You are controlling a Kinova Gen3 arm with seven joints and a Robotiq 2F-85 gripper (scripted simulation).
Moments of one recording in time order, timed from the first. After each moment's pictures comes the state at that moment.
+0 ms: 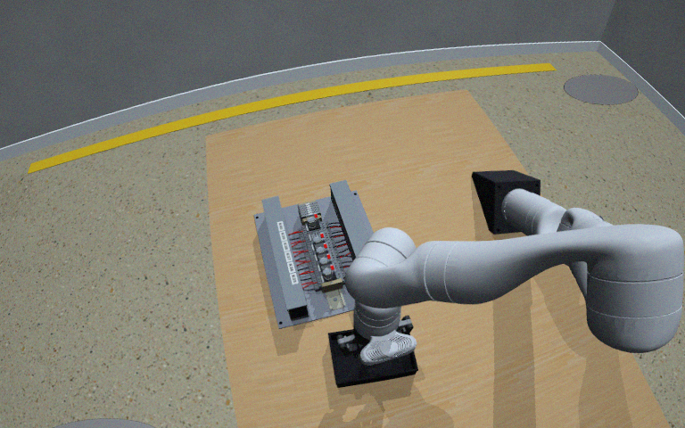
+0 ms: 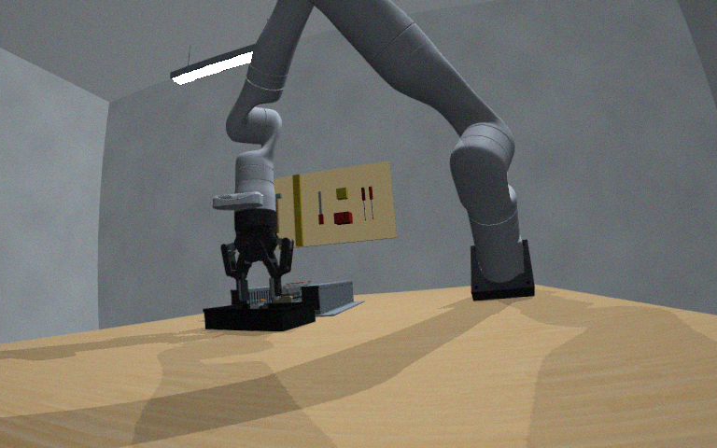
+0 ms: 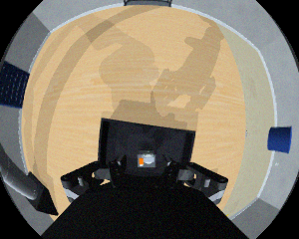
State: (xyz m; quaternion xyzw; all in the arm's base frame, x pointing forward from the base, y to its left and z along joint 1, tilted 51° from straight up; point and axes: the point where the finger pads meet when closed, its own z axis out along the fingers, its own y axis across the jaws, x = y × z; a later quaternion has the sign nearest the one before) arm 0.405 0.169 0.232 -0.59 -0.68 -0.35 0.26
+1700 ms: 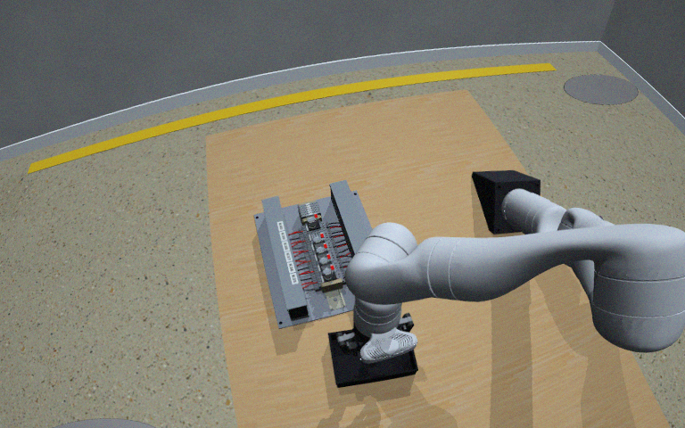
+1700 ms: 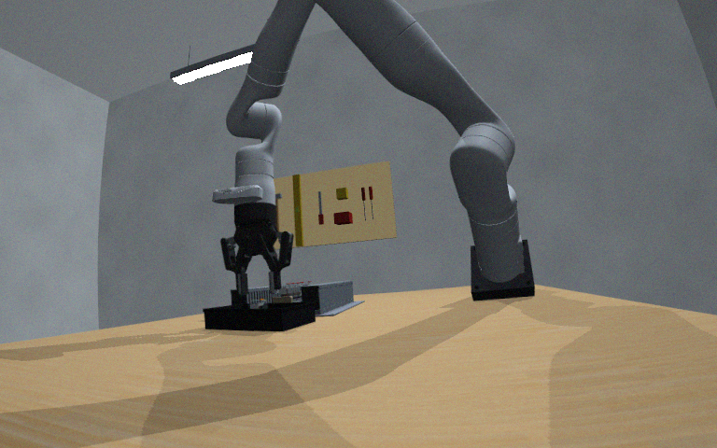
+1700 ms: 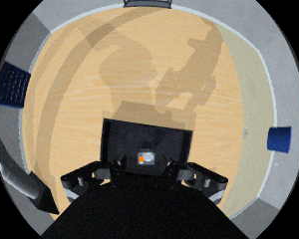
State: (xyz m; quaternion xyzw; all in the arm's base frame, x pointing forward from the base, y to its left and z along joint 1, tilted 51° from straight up) arm 0.404 0.161 0.239 -0.59 -0.68 -0.35 0.26
